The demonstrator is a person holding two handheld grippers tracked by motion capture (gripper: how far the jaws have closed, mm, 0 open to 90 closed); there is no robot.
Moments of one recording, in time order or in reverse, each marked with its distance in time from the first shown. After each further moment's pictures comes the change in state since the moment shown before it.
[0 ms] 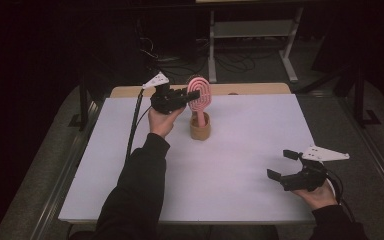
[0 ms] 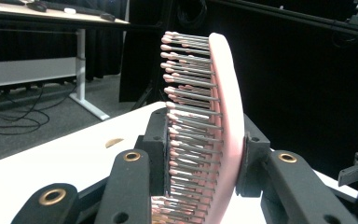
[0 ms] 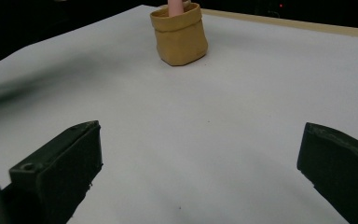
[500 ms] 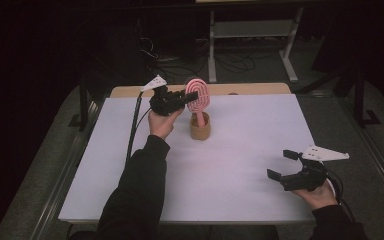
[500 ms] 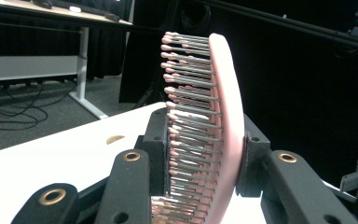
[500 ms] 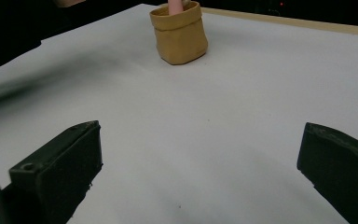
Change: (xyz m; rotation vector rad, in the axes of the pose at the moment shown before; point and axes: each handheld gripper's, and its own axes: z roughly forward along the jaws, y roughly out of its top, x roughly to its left) left arm 0.009 -0.011 -0.001 -0.024 0.003 -0.049; right arm -0.001 -0.001 0.000 0.005 0.002 0.005
